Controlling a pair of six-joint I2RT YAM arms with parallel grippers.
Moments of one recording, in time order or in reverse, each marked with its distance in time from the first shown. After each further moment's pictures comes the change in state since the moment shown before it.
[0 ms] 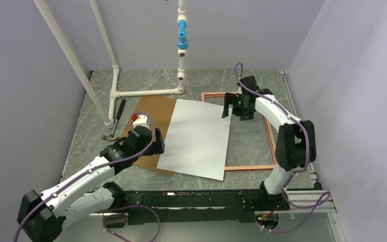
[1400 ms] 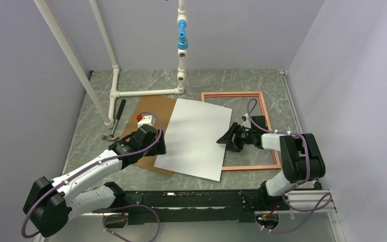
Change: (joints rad) left arm 0.000 0.137 0.016 -0.003 -0.002 -0.023; right arm -0.105 -0.218 -0.800 0.718 -0.592 0.431
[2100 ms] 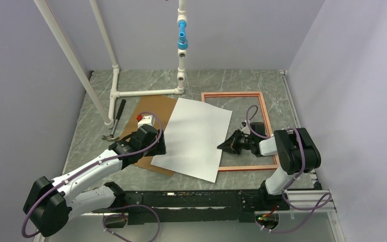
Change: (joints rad) left arm 0.000 0.003 0.000 -0.001 0.000 0.000; right arm -0.001 0.121 -0.161 0.425 -0.063 0.185
